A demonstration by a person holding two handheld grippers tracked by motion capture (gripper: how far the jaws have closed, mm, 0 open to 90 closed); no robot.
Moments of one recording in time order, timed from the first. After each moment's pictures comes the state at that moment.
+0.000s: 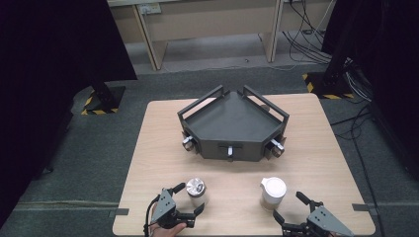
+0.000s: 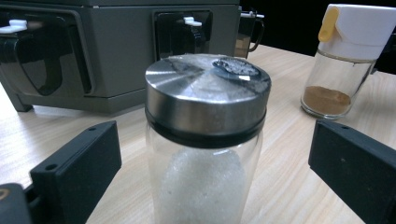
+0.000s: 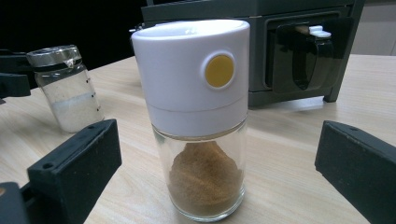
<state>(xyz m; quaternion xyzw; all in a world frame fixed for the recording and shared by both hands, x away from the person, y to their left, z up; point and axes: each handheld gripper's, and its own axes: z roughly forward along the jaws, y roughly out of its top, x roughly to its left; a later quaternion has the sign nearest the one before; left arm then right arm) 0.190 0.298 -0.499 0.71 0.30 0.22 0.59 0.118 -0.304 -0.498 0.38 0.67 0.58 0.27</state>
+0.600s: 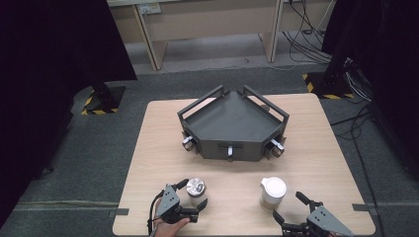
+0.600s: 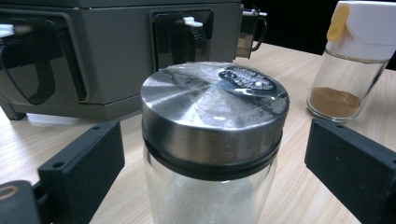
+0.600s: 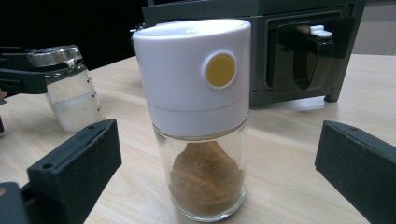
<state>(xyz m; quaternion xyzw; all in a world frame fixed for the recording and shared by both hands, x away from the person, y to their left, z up) 0.202 0.290 -0.497 0.72 0.29 0.22 0.59 0.118 -0.304 -0.498 0.38 0.67 0.58 0.27</state>
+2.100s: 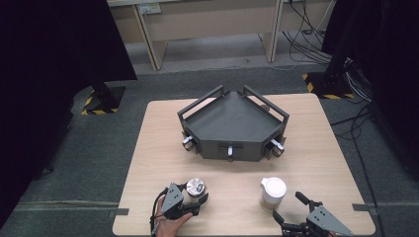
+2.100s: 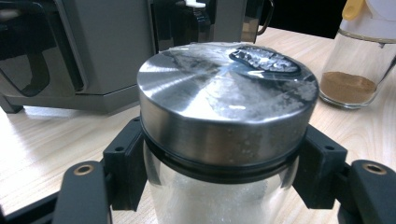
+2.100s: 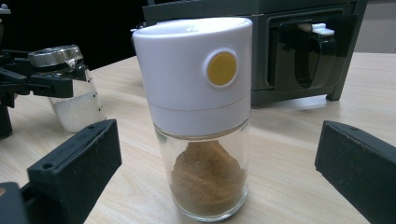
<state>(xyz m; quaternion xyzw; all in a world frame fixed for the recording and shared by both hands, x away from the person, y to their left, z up) 0.210 0.284 -0.493 0.74 0.29 0.22 0.56 0.119 -0.303 -0.499 0.38 0.67 0.58 0.27</state>
